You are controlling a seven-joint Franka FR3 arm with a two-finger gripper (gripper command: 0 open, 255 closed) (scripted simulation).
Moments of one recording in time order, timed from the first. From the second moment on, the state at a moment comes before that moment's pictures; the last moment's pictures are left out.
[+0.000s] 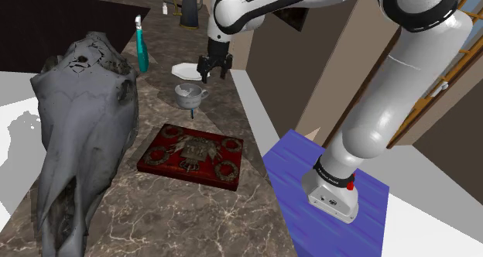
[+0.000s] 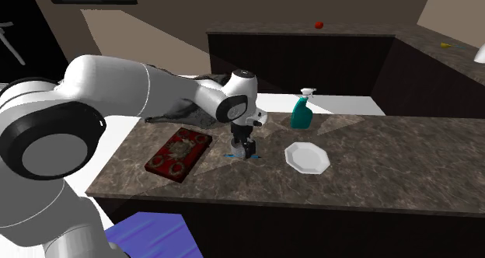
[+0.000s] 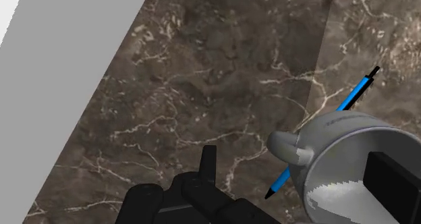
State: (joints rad) arm 0.05 0.02 0.09 -2.11 0.05 2.14 0.23
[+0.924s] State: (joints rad) arm 0.07 0.25 0.10 -1.99 0.05 2.26 0.27
